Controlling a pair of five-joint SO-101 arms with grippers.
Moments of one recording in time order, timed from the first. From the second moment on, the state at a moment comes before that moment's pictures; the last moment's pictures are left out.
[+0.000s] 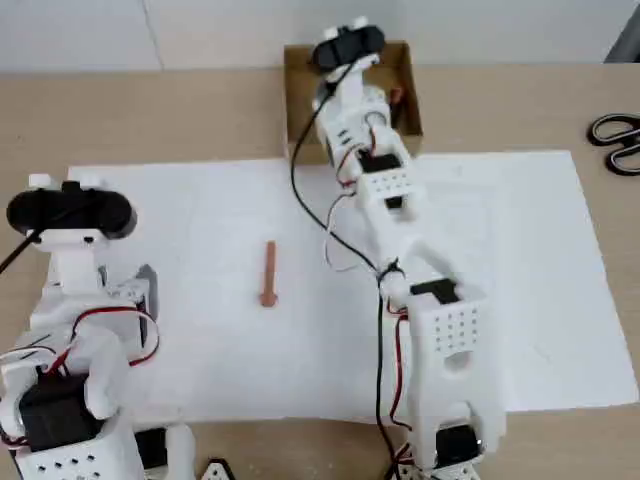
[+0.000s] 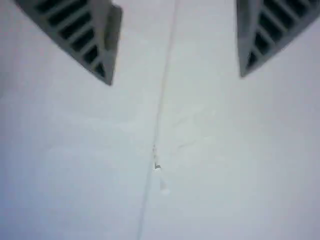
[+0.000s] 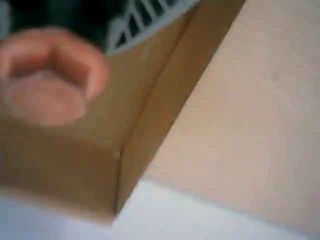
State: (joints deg) left arm -17.0 -66.4 38.4 85.2 -5.8; right arm -16.7 42.0 -21.1 6.2 2.6
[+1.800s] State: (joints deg) left arm -17.0 -66.4 40.6 85.2 -5.8; right arm -16.7 11.0 -22.2 80.2 2.6
